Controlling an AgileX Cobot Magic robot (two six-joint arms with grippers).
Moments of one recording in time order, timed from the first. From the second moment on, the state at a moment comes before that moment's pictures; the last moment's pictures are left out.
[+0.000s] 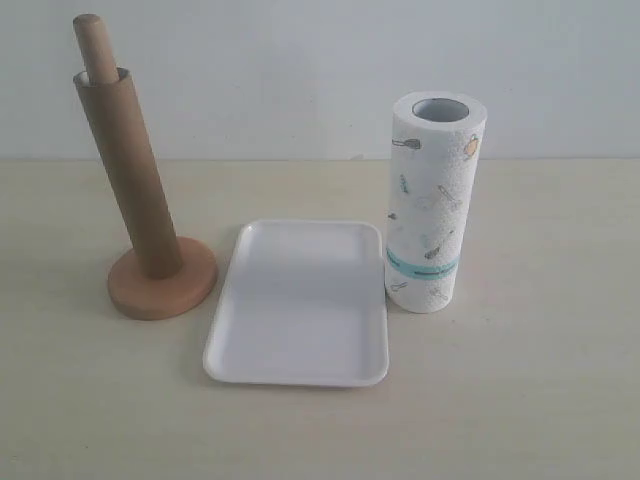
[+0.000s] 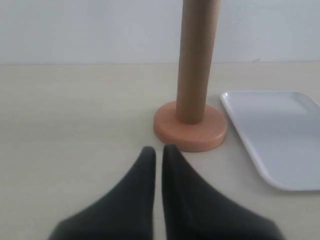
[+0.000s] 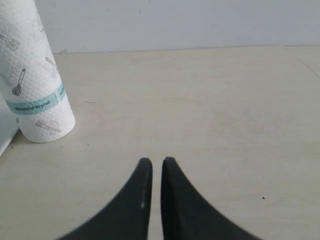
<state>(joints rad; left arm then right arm) -0.09 0.00 0.00 -0.06 0.31 0.01 0.01 0.00 0.00 0.02 0.35 0.03</state>
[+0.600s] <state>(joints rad) -0.09 0.00 0.00 -0.05 0.31 0.02 0.01 0.00 0.00 0.02 0.35 0.03</state>
